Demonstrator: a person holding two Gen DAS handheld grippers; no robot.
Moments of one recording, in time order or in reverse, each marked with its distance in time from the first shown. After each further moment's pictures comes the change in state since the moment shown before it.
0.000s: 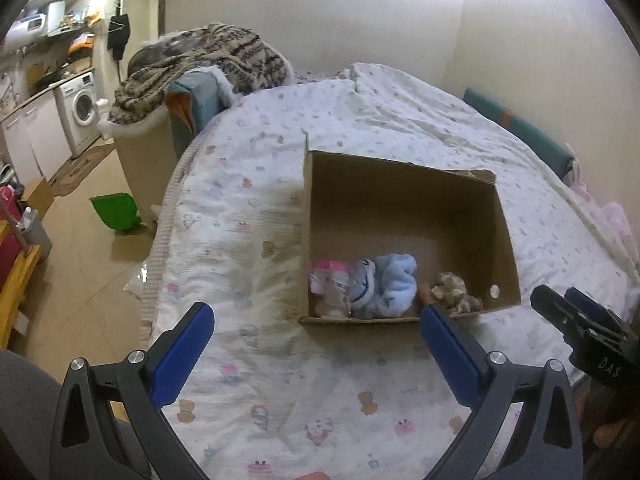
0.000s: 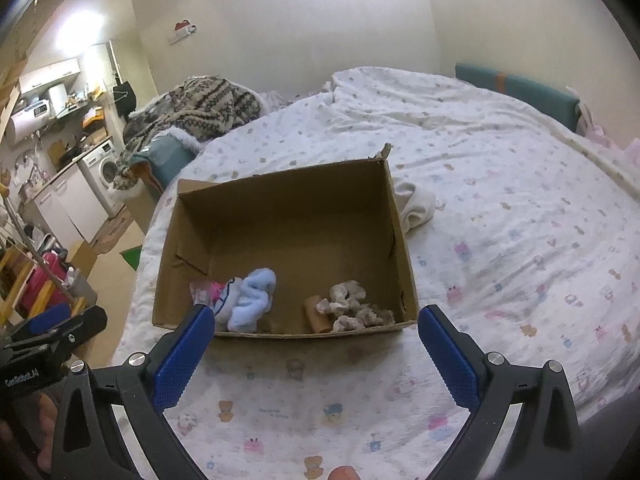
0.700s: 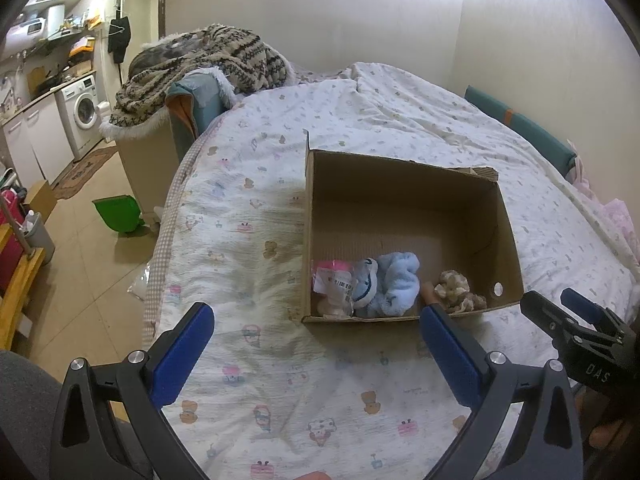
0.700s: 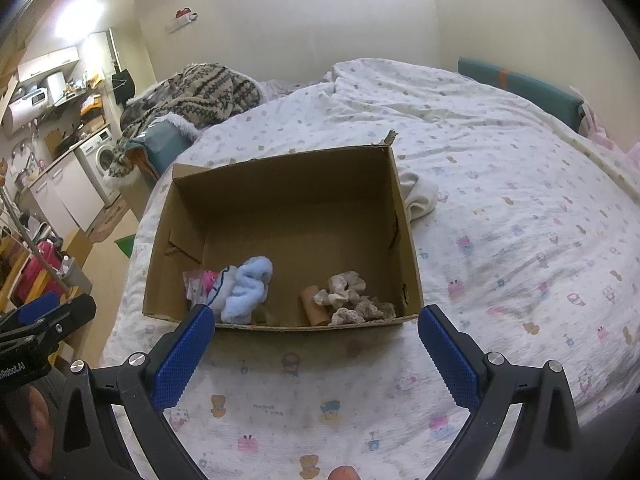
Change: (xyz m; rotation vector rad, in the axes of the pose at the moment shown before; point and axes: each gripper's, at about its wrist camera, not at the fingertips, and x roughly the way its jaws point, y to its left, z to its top) left arm 0.000 -0.003 -0.001 0.010 0.002 0.004; right arm 0.008 0.003 -0.005 -0.021 0.028 -0.011
